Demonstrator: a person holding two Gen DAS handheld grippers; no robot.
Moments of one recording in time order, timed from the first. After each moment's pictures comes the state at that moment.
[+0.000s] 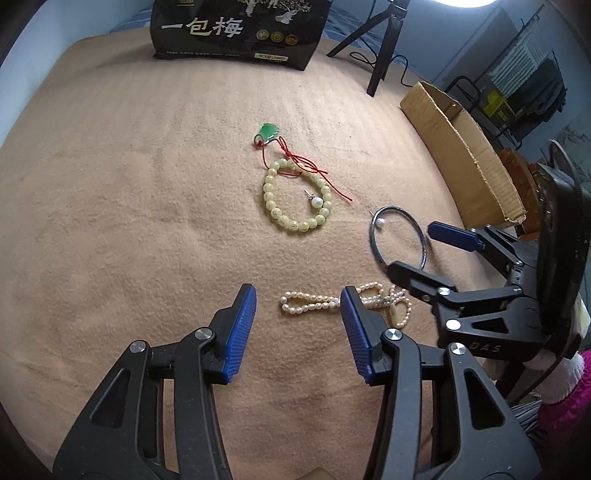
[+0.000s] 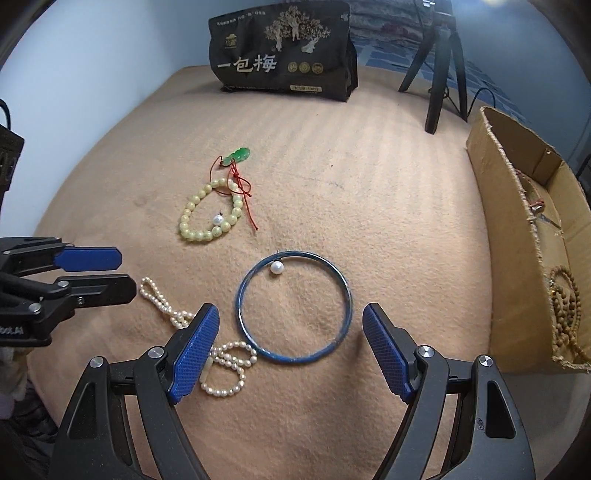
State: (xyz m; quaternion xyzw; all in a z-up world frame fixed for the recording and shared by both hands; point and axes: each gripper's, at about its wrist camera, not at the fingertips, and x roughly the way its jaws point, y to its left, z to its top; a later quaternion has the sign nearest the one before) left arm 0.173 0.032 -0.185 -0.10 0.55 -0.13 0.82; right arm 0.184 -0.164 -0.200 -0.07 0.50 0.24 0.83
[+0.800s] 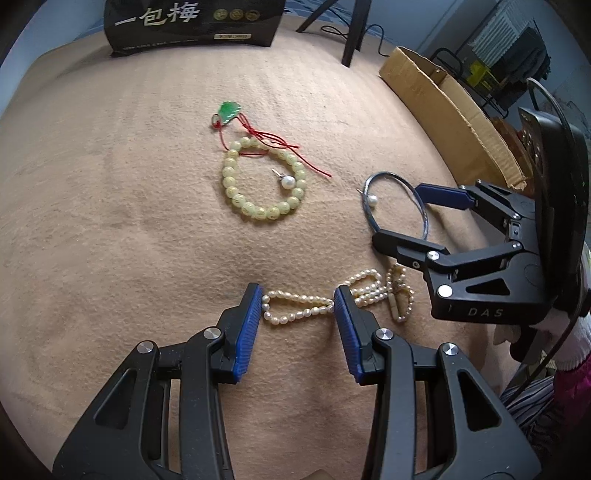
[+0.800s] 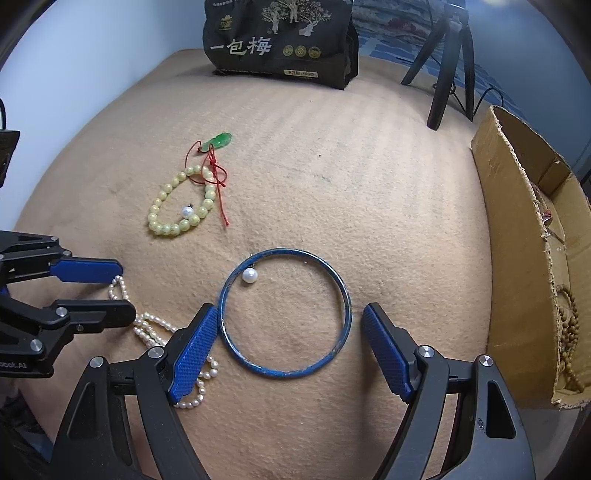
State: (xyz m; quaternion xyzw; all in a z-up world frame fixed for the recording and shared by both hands) left arm 0.184 0.004 -0.206 -0.06 0.57 -0.18 0.80; right arm 0.203 -0.167 -0.216 -0.11 0.51 0.23 0.82
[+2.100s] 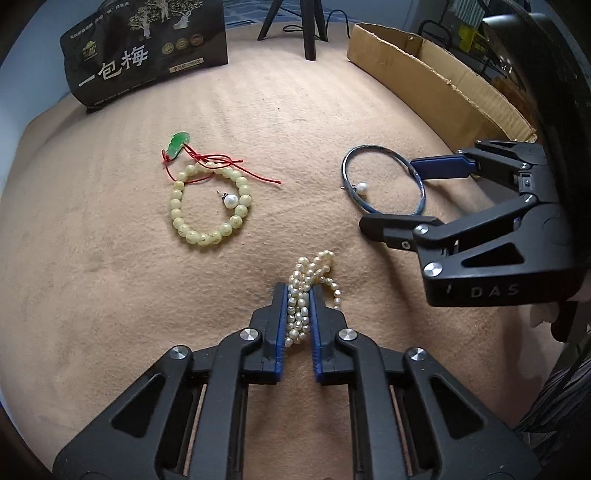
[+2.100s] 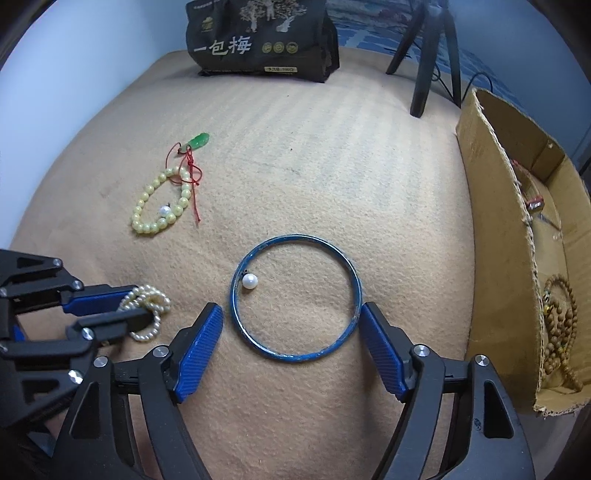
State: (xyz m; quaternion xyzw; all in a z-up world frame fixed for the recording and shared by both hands) left arm 0.187 -0.046 -0.207 0.05 0.54 -0.16 0.82; right arm 0.208 -0.180 -0.221 -0.10 0.52 0.23 0.82
